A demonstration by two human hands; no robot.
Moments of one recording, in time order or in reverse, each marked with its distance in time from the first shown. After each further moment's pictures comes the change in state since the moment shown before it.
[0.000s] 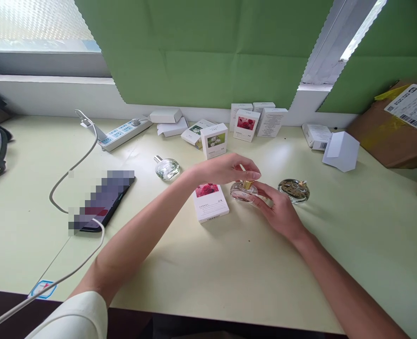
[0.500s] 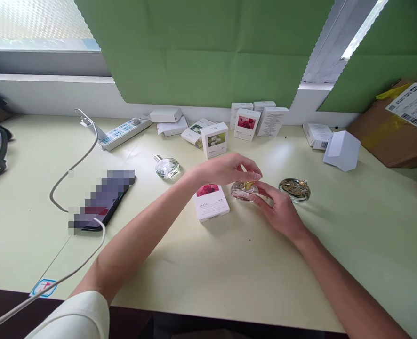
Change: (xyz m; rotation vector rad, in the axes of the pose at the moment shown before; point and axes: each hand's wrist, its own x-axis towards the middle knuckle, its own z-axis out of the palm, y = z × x) left_hand 0.002 0.000 0.002 0.024 0.002 -0.012; right_hand -0.001 -0.001 -0.001 -0.025 0.006 0.001
